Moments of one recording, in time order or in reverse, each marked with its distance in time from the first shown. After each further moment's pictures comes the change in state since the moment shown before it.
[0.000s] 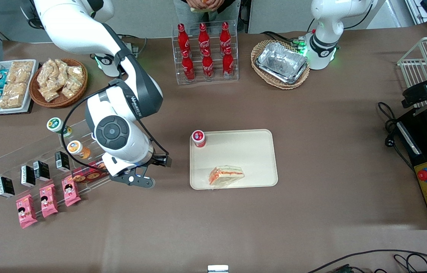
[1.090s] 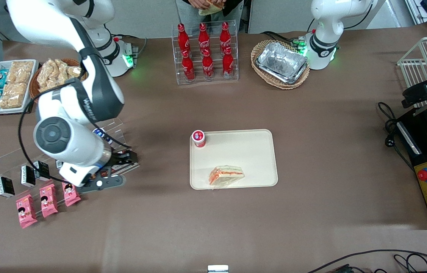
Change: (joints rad) arm -0.141 -0.120 -0.015 -0.109 -0.011 -0.006 -0.516
